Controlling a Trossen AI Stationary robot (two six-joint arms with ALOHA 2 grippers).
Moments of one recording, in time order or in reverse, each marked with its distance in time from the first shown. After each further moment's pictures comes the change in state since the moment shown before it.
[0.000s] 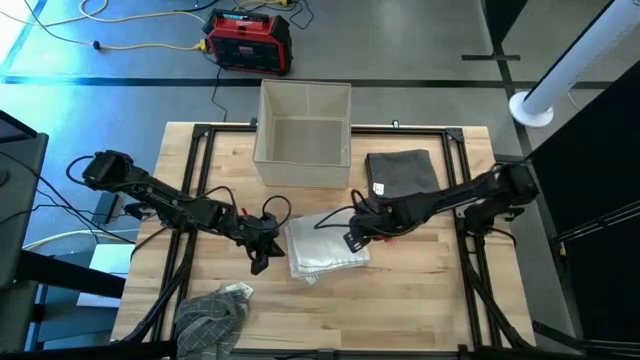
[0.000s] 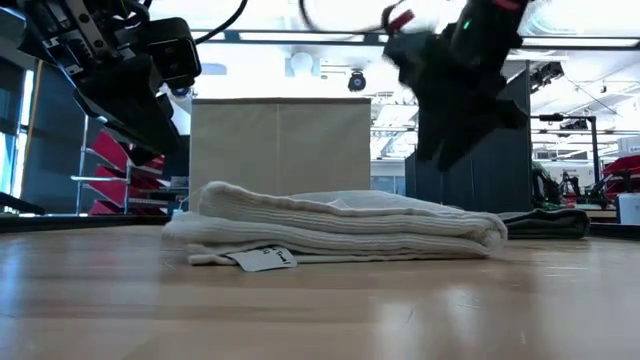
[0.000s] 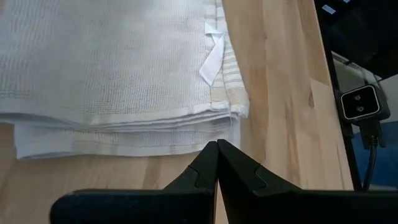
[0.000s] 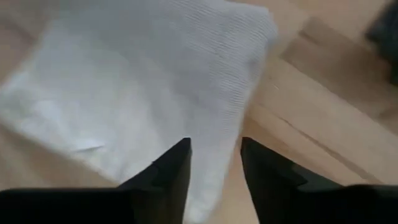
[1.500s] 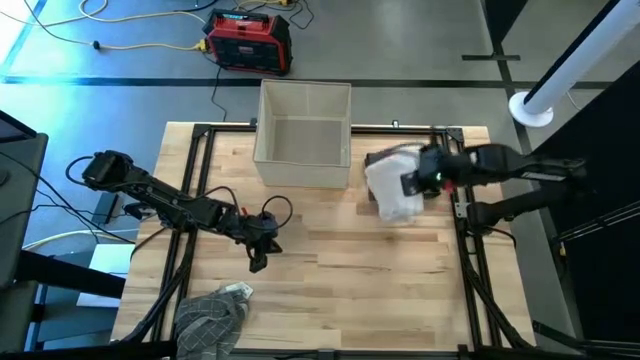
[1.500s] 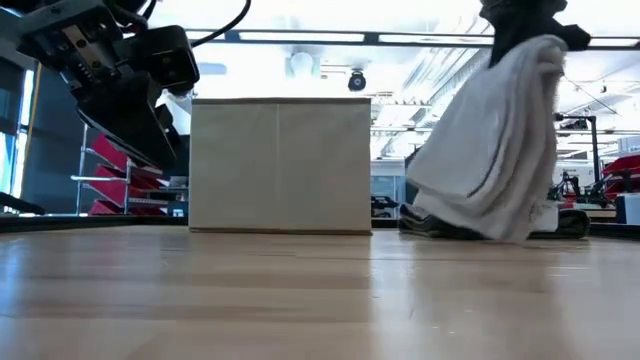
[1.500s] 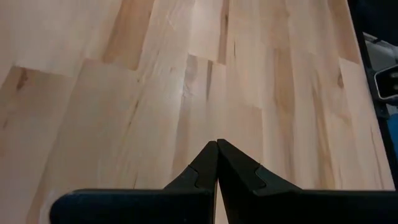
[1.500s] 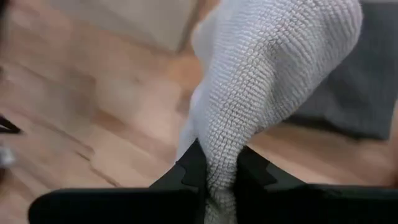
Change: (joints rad) left arm 0.015 0.000 0.000 -0.084 -0.013 0.078; right arm -0.296 -0.635 0.103 -0.464 0.064 -0.120
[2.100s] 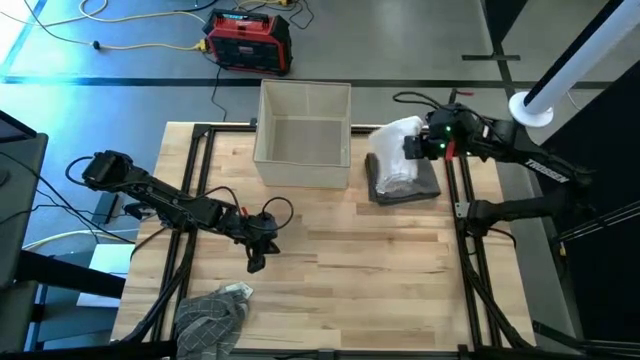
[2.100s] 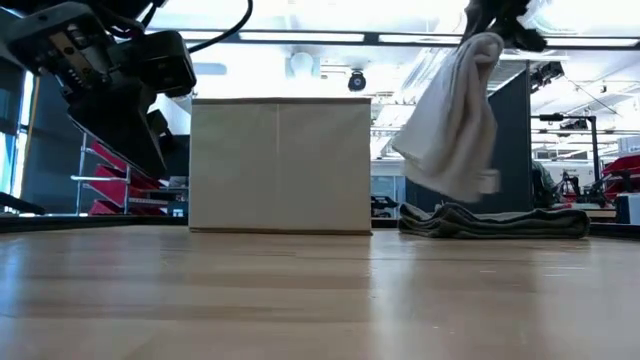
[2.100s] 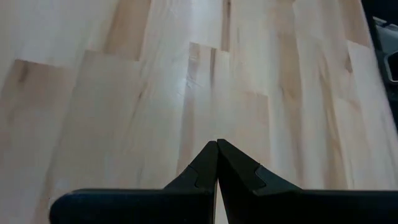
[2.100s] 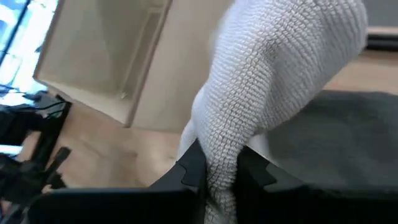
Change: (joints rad) left arm 0.002 0.000 0.000 -0.023 -0.019 0.049; right arm -0.340 0.001 0.021 0.193 -0.191 -0.199
